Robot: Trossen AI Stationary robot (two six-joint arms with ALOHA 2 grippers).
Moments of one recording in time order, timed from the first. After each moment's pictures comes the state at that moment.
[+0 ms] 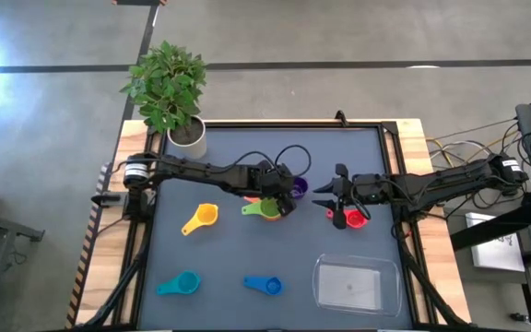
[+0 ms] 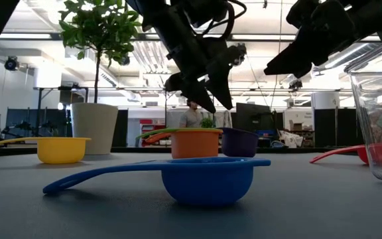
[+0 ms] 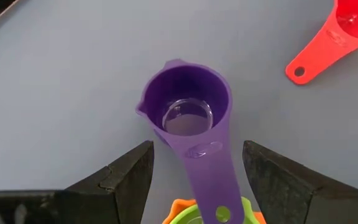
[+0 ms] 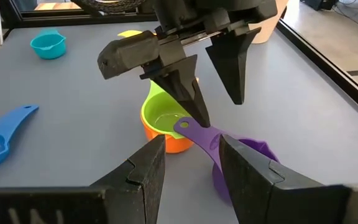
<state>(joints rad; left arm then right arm) 0.02 1.96 1.49 -0.44 -0.30 -0.44 0.08 0.96 0.48 0.07 0.16 0.08</state>
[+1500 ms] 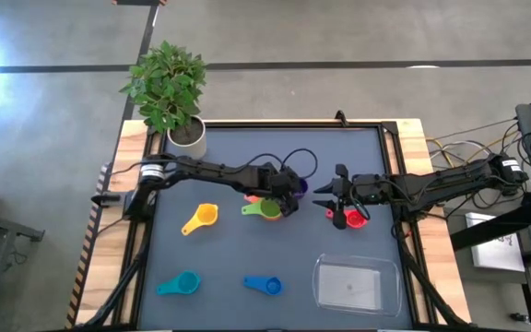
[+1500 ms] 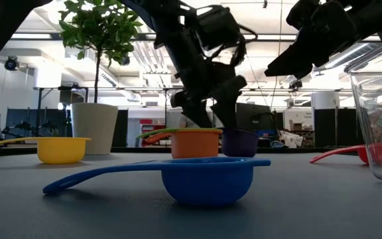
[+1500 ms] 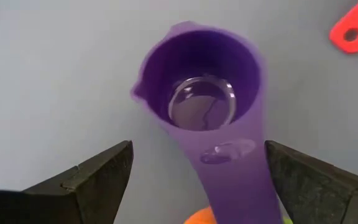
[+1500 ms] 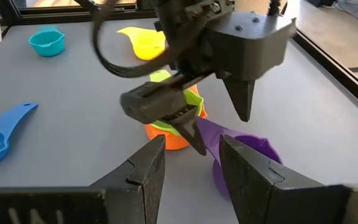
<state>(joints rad) 0.05 2.10 1.57 -0.51 -0.27 -0.41 0.08 0.96 0.48 0.06 0.16 0.08</state>
